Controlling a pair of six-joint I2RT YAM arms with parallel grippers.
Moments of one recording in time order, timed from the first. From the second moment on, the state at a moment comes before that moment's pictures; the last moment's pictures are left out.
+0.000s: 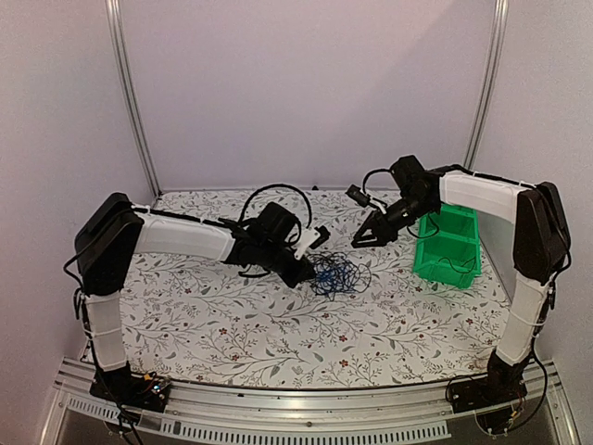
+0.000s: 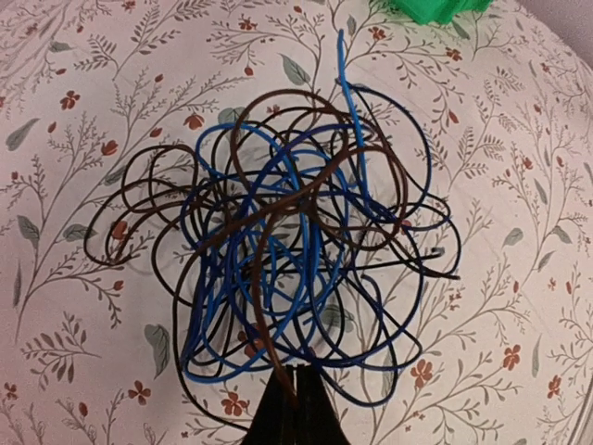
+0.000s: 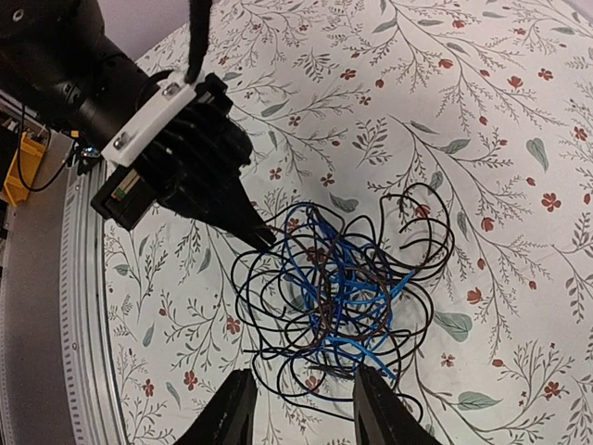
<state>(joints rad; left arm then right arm) -0.85 2.00 1.30 -0.14 0.21 0.02 0.43 1.90 1.52 -0.75 -0.79 -0.47</state>
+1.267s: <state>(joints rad) -0.94 1.90 2.34 -0.34 0.15 0.14 0.49 1.99 1.30 -0.05 -0.88 0.02</state>
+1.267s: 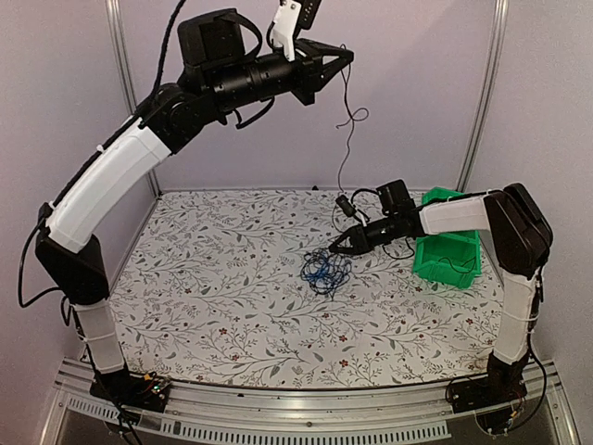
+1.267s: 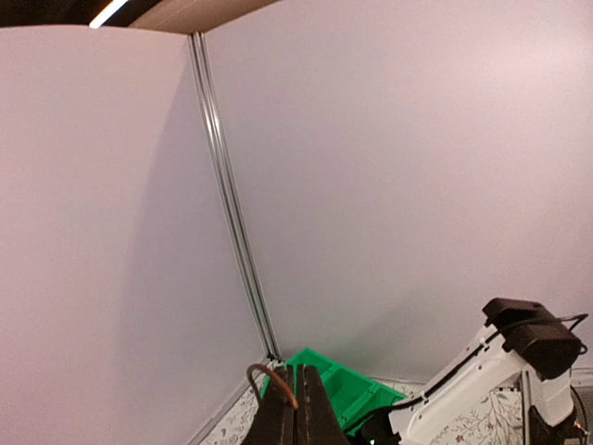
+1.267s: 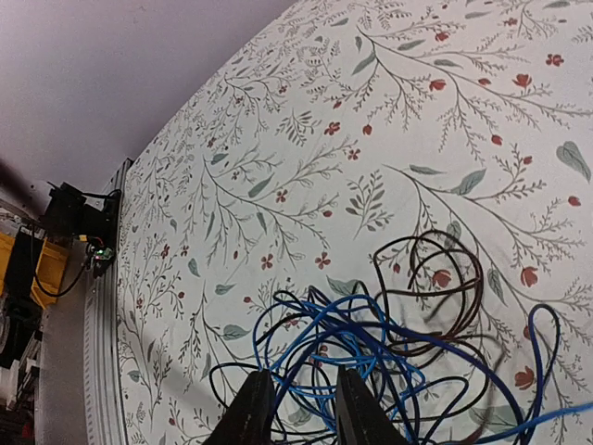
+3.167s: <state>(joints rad) -0.96 1.54 1.86 0.03 -0.02 0.01 0.64 1.86 1.68 -0.34 -0.89 -0.24</state>
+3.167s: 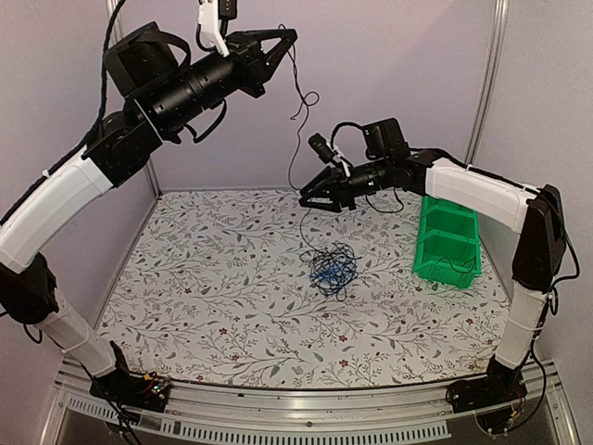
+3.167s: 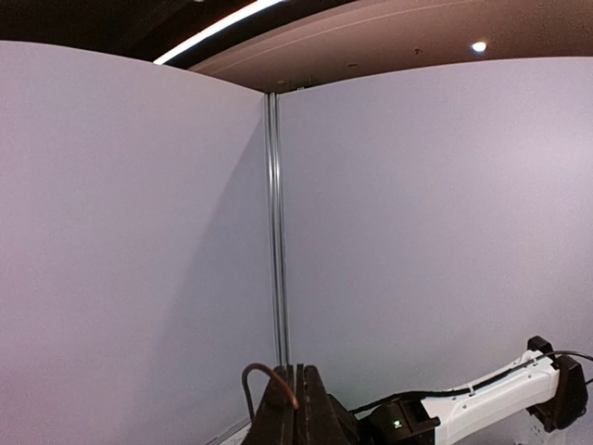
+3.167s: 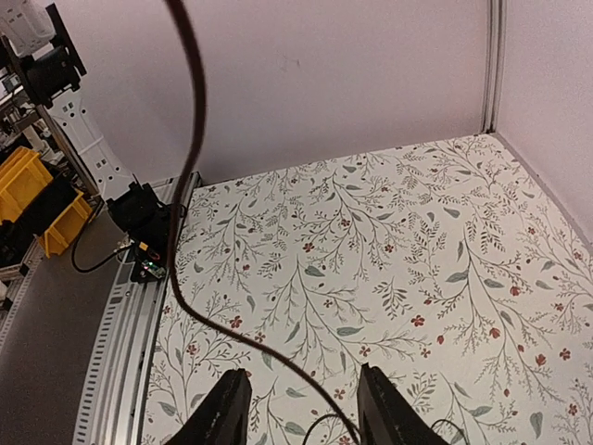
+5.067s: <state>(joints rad) -0.78 1.45 1.00 0.38 0.02 -0.16 0.44 1.62 2.07 -0.34 -0.52 -0.19</state>
